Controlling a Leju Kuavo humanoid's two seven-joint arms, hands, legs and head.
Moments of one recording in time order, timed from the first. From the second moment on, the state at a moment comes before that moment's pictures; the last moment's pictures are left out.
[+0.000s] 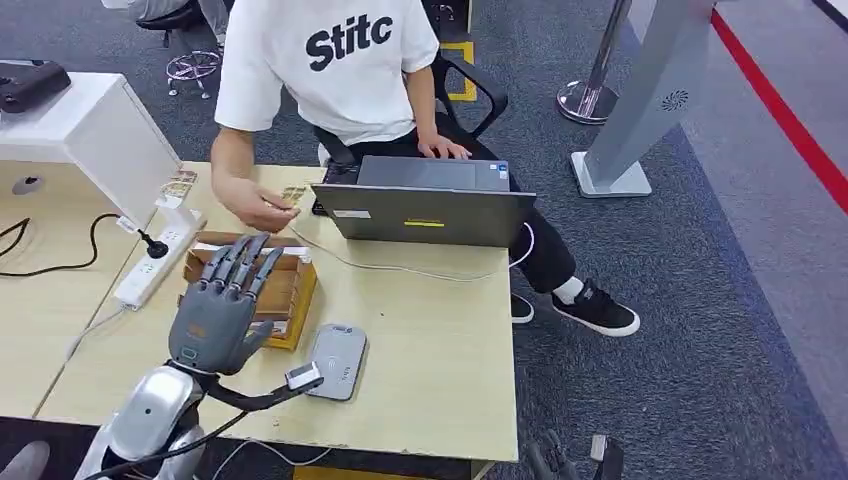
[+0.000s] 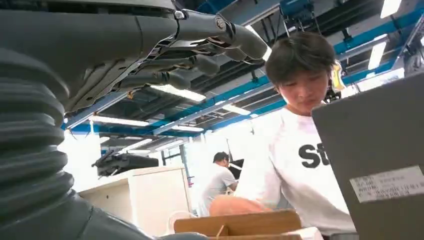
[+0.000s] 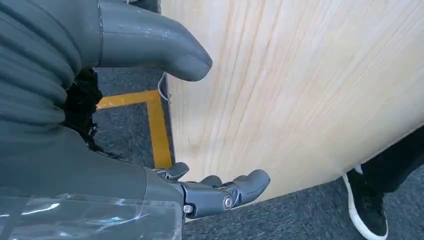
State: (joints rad) left arm 0.00 0.13 -0.18 -1.74 -1.53 0.27 -0.08; right arm -0.17 0.25 -0.64 -0.32 0.16 0.29 -0.49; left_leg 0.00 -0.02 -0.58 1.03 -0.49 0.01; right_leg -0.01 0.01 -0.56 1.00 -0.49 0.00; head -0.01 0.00
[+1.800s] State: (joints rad) left arm 0.02 0.20 -0.16 -1.59 -1.56 0.27 -0.06; right arm -0.17 0.25 -0.63 -0.32 0.16 0.28 -0.48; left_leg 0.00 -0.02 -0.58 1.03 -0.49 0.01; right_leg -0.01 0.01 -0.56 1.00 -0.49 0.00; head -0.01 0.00
